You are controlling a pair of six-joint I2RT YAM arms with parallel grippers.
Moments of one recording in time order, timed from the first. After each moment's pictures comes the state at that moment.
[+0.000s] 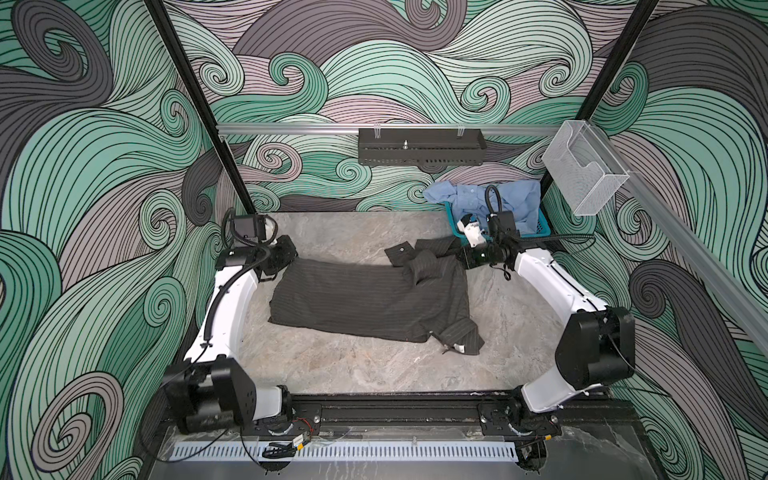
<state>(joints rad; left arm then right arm) 0.13 1.40 1.31 -0.71 0.29 -0.50 0.16 1.64 1.38 -0.64 -0.32 -0.17</state>
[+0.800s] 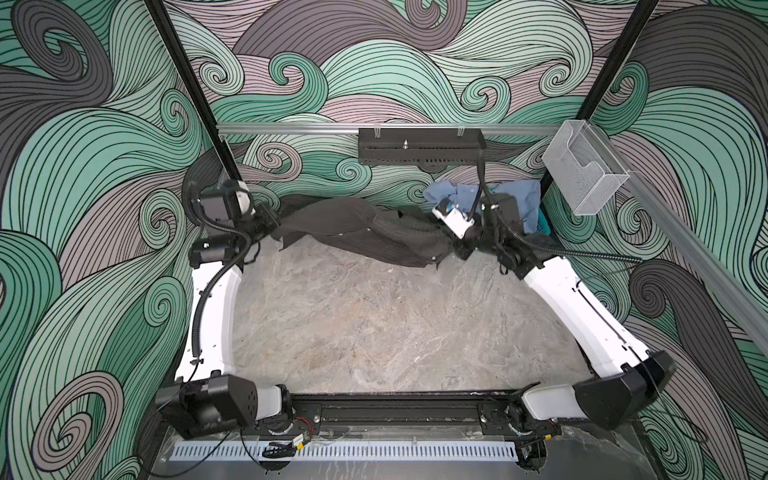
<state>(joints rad) 0.20 1.29 1.39 -0.67 0.33 -0.49 0.46 1.37 1.40 -0.71 -0.07 -0.54</state>
